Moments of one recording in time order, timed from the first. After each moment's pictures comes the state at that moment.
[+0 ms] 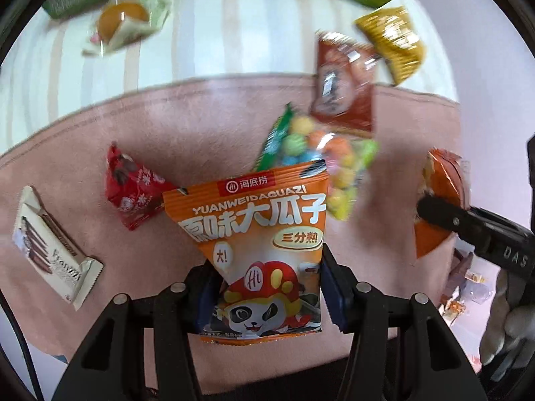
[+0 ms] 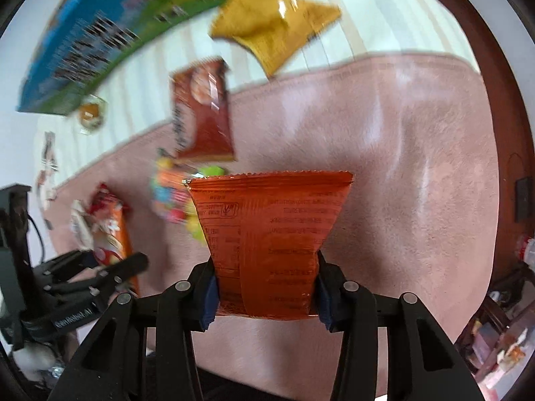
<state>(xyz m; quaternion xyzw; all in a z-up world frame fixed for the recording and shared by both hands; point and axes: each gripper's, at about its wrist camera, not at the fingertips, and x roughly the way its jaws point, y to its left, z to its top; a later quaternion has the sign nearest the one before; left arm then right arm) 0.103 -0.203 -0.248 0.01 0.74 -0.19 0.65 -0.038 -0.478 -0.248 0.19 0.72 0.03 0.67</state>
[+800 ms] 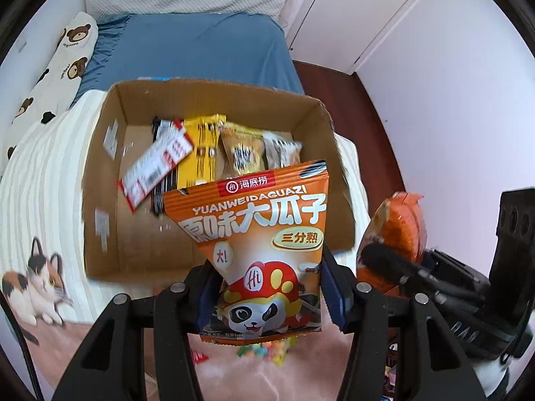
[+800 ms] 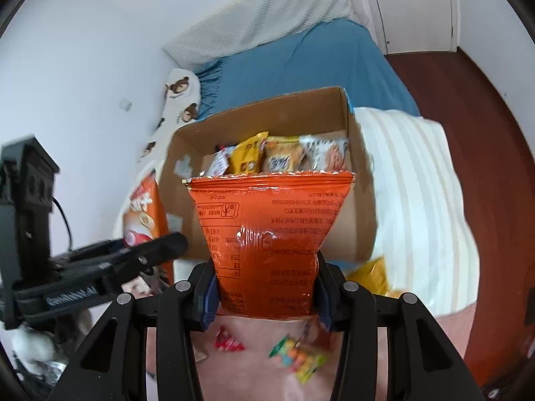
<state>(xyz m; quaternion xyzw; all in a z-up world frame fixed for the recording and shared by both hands) 0.307 -0.217 -0.050 -0.05 0.60 -0.20 0.77 0.147 -0.448 -0.044 0.18 0.55 0.10 0.81</state>
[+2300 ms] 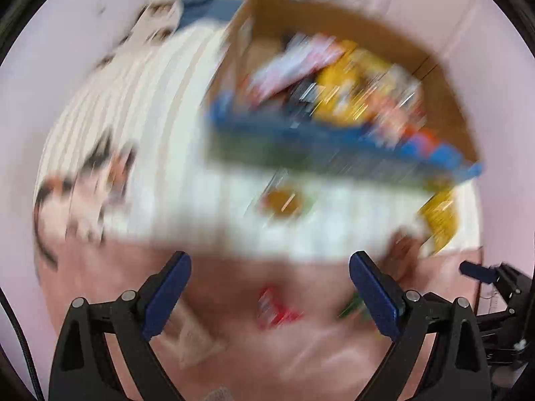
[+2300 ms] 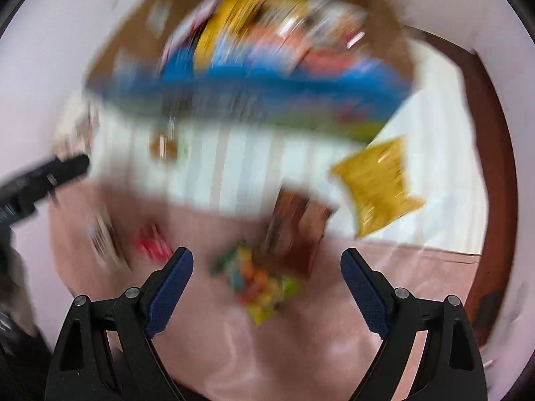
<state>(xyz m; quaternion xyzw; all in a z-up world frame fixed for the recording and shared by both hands) 0.188 -0.097 -0.173 -0.01 0.61 -0.02 0.79 0.051 -0.382 -0.180 0.00 0.67 0.12 0.73</state>
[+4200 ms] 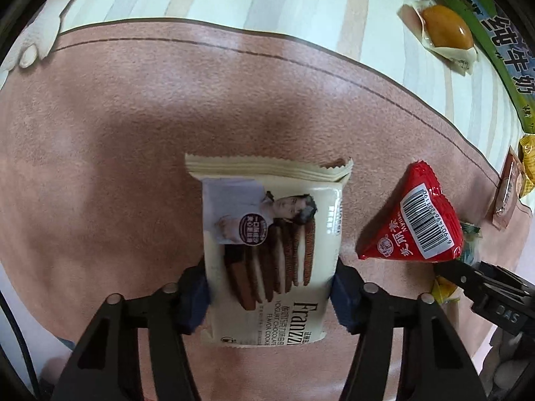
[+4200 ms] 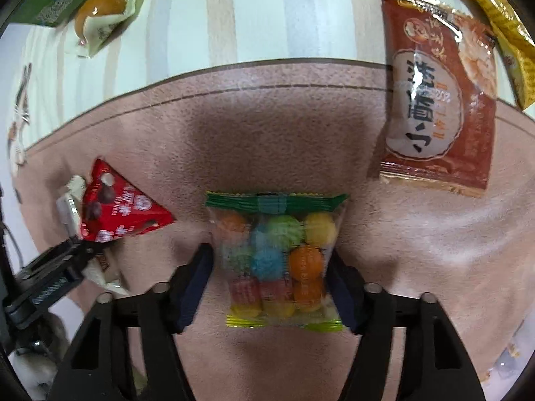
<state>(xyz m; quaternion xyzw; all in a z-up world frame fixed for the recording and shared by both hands) 0.121 -0.017 -0.343 -0.07 0.74 0.00 0.67 0.025 -0.331 -0.343 0.09 0.78 0.05 0.62</state>
